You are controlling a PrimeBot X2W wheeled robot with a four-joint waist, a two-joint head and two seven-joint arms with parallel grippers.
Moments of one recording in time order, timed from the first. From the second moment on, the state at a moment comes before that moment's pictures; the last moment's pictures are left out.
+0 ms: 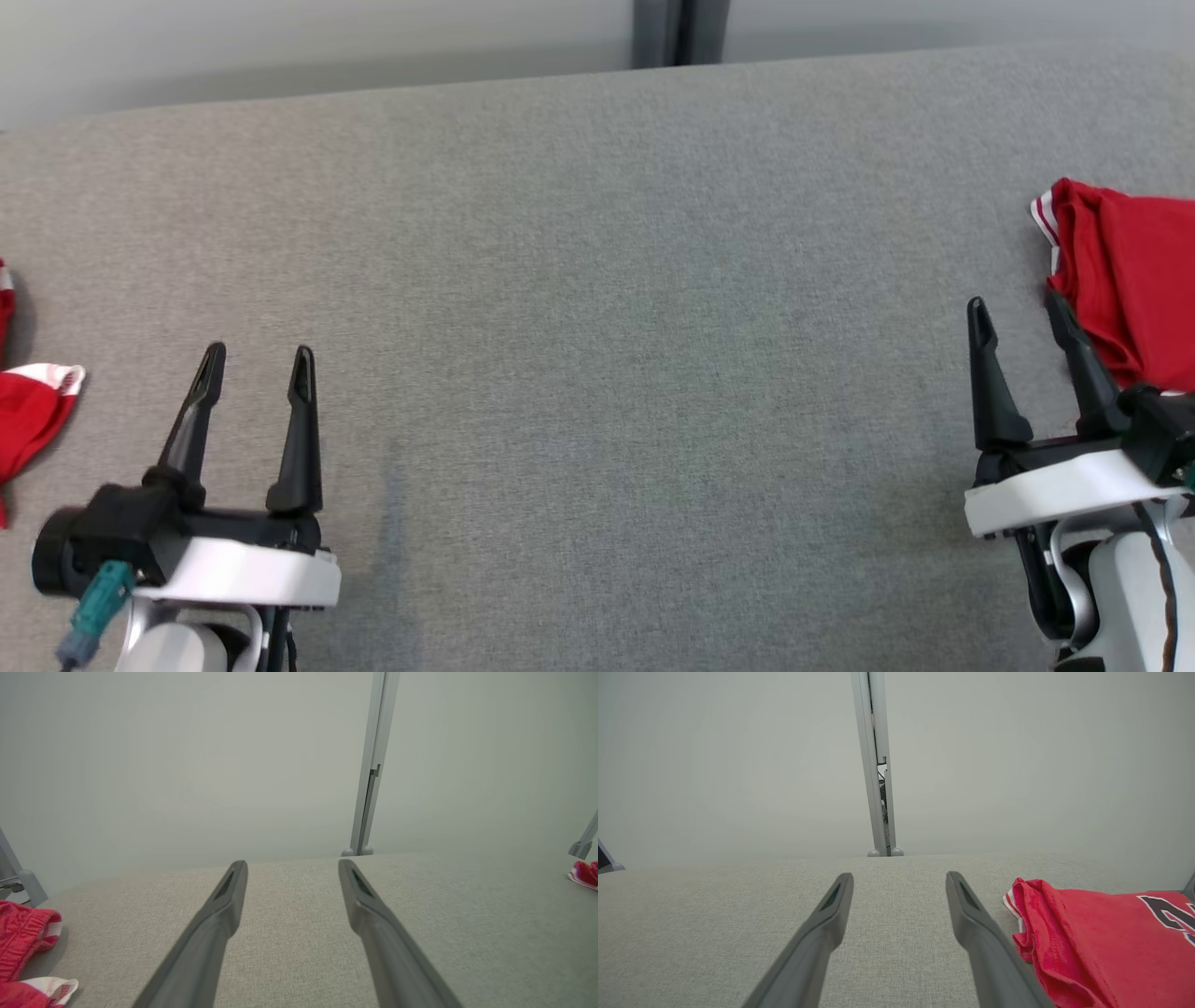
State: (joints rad) left arm -0.10 0.23 -0.12 -0.01 -0.31 0.06 -0.23; right arm -0.27 -0.11 -0.01 0.26 0.20 0.13 -0.26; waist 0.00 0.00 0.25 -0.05
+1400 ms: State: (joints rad) left arm 0.14 0.24 -0.16 -0.02 -0.33 0.12 -0.16; right arm 0.12 -0.05 -0.07 -0.05 0.14 0.13 -0.07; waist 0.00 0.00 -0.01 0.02
